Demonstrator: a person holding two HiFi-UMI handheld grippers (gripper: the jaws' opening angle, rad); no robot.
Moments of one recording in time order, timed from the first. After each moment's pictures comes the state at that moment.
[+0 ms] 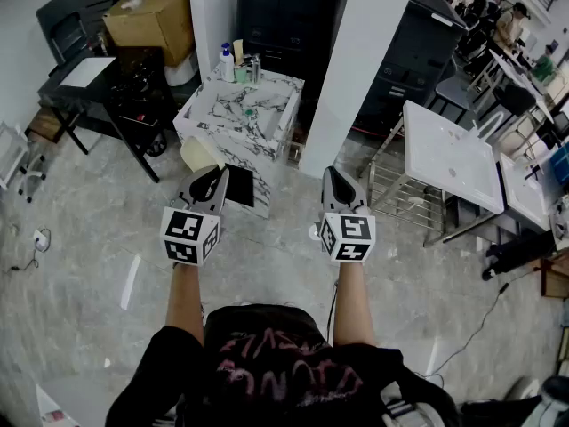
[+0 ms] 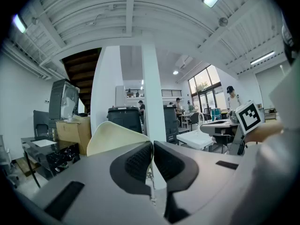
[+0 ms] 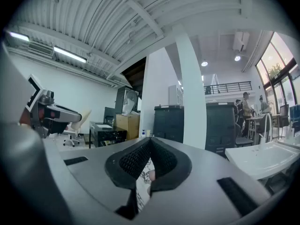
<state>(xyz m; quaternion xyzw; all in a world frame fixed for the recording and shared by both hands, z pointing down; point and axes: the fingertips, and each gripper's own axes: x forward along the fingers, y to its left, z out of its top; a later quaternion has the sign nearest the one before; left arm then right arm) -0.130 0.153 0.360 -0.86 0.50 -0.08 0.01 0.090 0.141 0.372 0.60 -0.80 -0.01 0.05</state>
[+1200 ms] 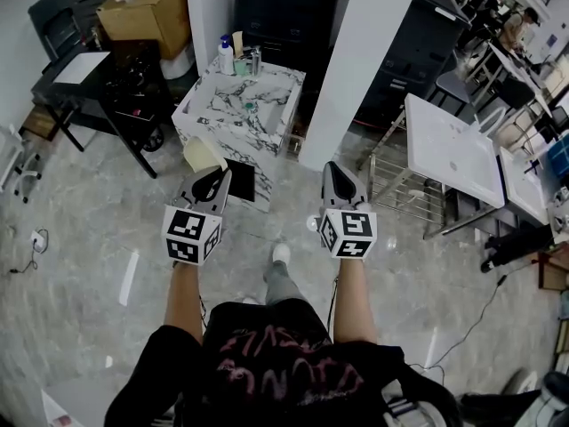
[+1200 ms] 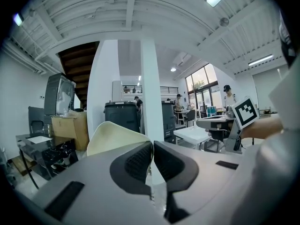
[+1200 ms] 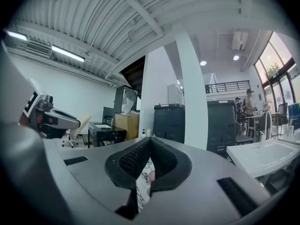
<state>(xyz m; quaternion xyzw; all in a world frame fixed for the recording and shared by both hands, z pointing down) -0.146 0.139 0.385 -0.87 0.48 -0.10 -0.01 0.068 0.125 0.380 0.60 -0.80 0.00 0.05</state>
